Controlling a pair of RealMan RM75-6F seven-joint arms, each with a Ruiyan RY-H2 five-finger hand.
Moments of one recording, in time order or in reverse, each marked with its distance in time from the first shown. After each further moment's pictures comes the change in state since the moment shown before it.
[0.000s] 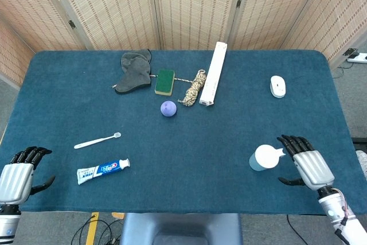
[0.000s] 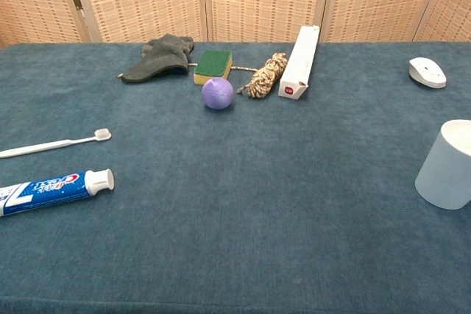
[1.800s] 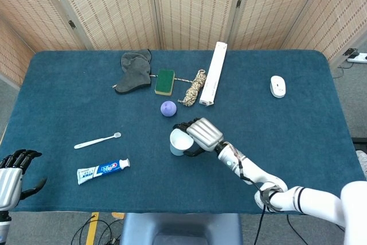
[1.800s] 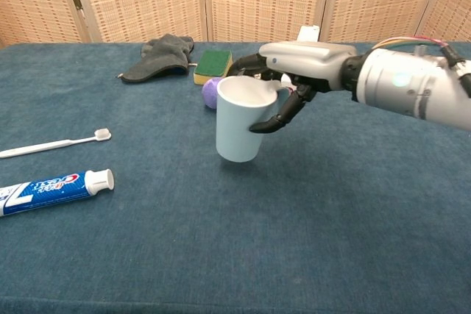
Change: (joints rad) left arm 0.045 0.016 0.003 0.021 0.028 0.063 -0.040; right arm 0.616 -0.482 0.226 0.259 0.115 -0.404 0.000
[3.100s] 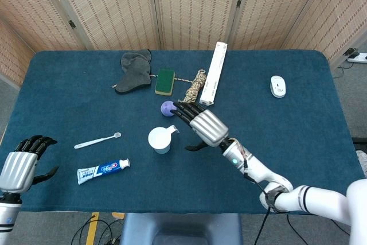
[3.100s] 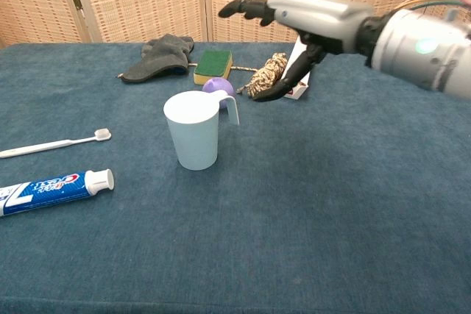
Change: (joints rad) left arm -0.129 0.012 -0.052 0.029 0.026 -0.132 -0.038; right arm -0.018 0.113 -0.055 -0.086 -0.056 0.223 0.042
